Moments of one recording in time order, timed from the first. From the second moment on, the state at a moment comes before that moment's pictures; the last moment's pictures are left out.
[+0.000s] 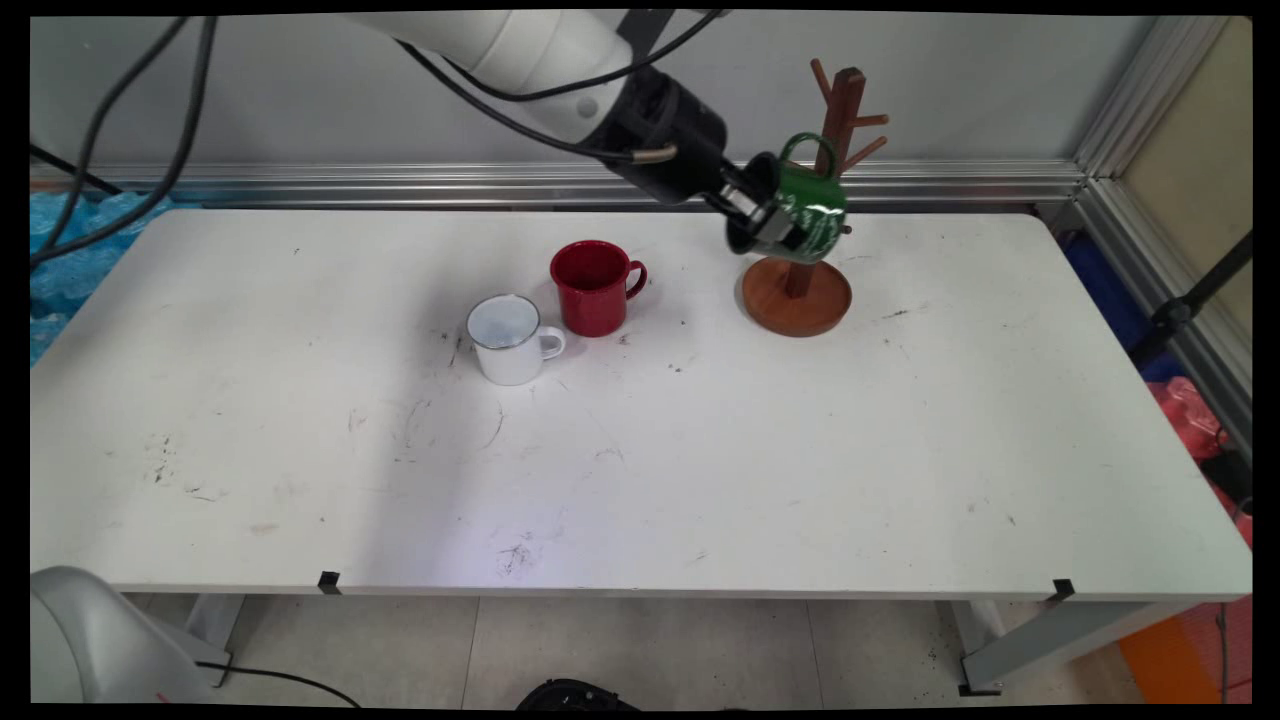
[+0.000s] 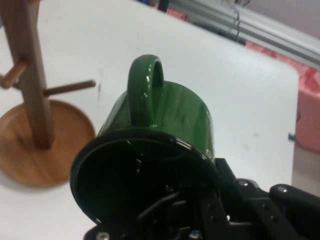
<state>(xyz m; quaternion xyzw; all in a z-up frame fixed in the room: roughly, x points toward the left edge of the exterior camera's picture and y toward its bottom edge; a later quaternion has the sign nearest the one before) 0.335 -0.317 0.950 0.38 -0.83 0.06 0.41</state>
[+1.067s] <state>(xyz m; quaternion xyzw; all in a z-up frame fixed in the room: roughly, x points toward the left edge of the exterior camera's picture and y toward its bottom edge) 0.340 -0.275 0.969 0.37 -0.90 0.10 0.22</state>
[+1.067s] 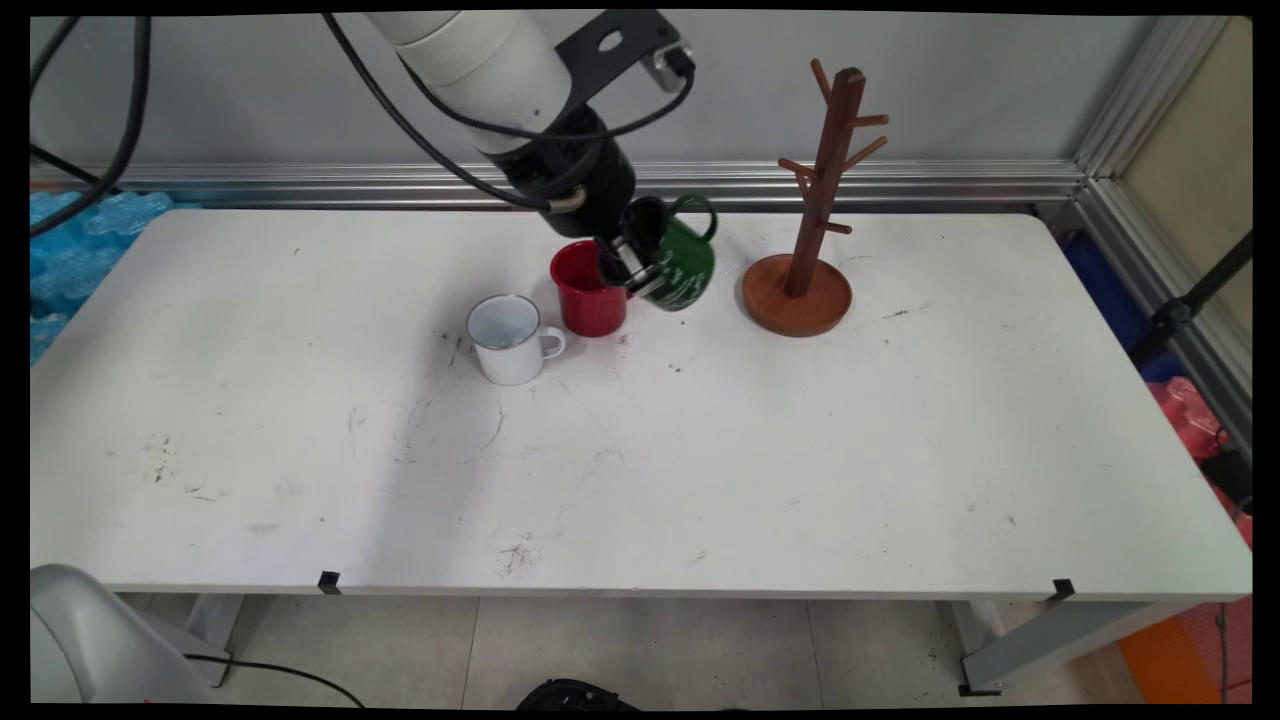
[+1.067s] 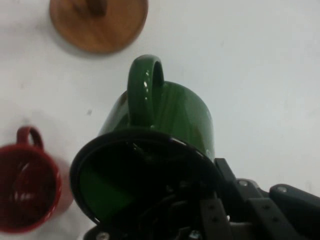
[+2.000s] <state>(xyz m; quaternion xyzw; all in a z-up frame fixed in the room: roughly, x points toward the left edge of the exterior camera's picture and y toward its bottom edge) 0.299 -0.263 0.936 0.35 -0.93 0.10 0.07</state>
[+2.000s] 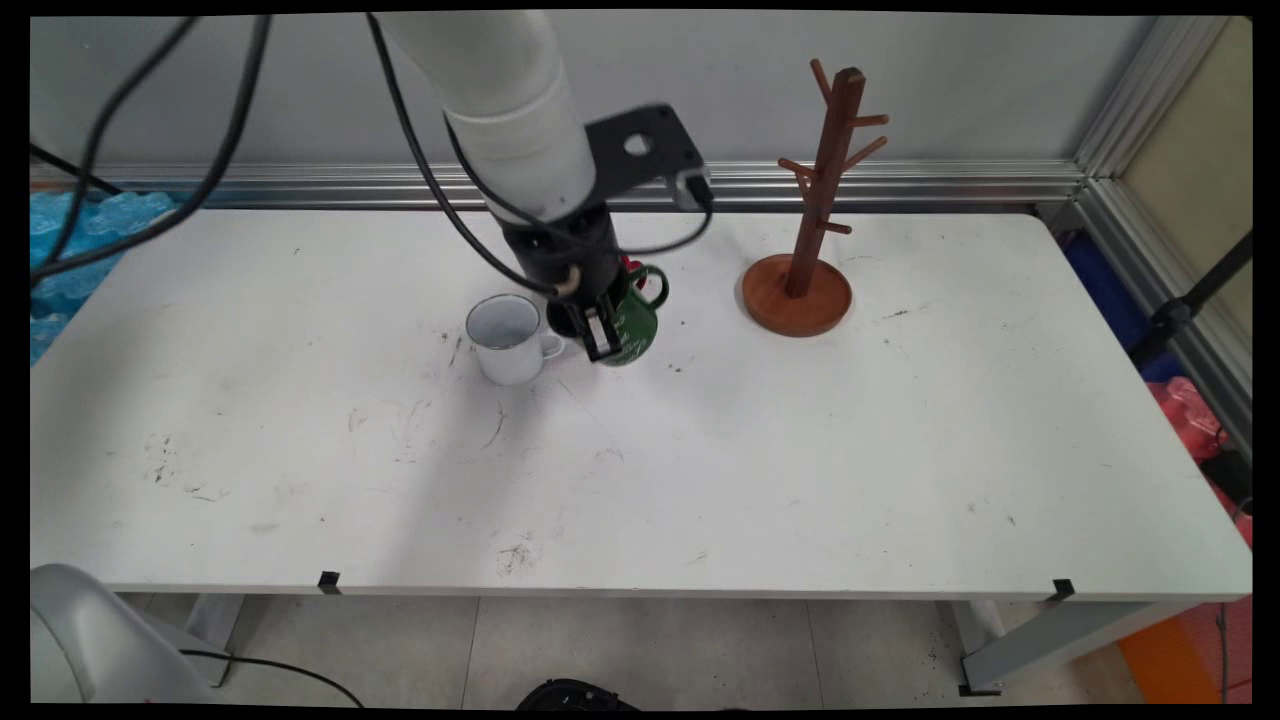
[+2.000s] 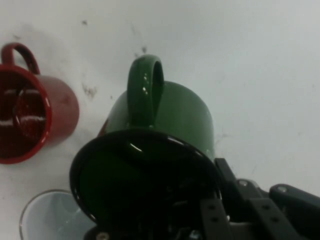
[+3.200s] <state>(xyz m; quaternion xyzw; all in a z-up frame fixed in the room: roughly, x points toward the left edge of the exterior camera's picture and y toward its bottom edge) 0.255 -0.266 0.858 0.32 -0.94 0.08 -0.05</state>
